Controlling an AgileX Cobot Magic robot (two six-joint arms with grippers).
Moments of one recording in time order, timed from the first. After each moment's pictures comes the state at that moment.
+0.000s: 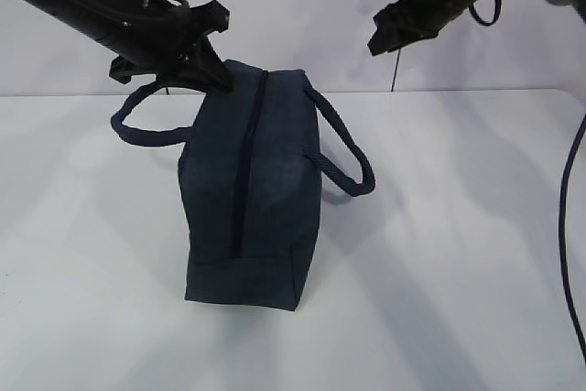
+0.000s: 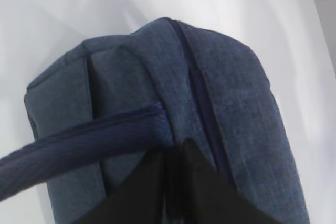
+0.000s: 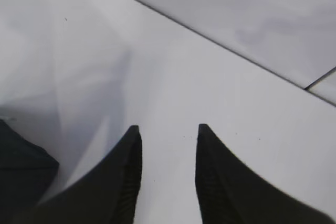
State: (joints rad) left arm -0.34 1.90 -1.49 -0.76 0.77 0.22; right arm 0.06 2.62 -2.74 0.45 1.25 -0.50
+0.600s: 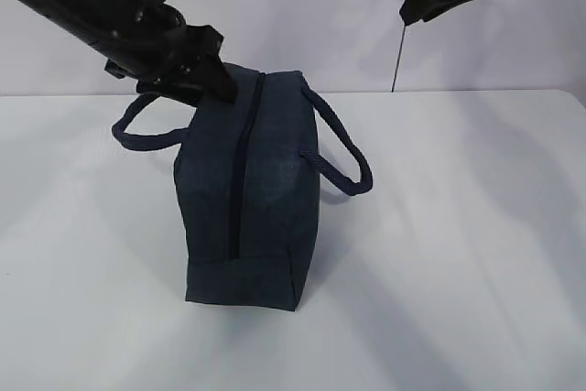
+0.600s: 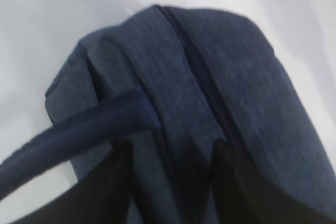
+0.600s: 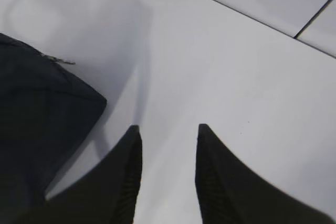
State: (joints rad) left arm -0.34 1.90 -1.49 -0.69 0.82 0.40; right arm 0.06 2.22 -2.30 0.39 1.25 -0.48
